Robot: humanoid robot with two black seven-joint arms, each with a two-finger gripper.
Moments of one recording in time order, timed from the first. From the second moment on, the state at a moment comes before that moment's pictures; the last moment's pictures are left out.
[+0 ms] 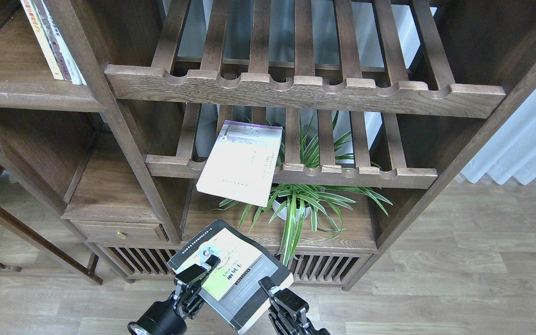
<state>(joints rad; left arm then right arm) 0.15 0.15 -0.81 -1.22 -0.32 -0.49 0.08 -0.33 0.02 0.75 1.26 0.14 0.58 0.06</state>
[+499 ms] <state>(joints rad) 0.29 0.48 -1.10 -1.38 -0.33 -0.49 0.07 -0.31 0.02 0.76 1.25 0.12 0.58 0.06</state>
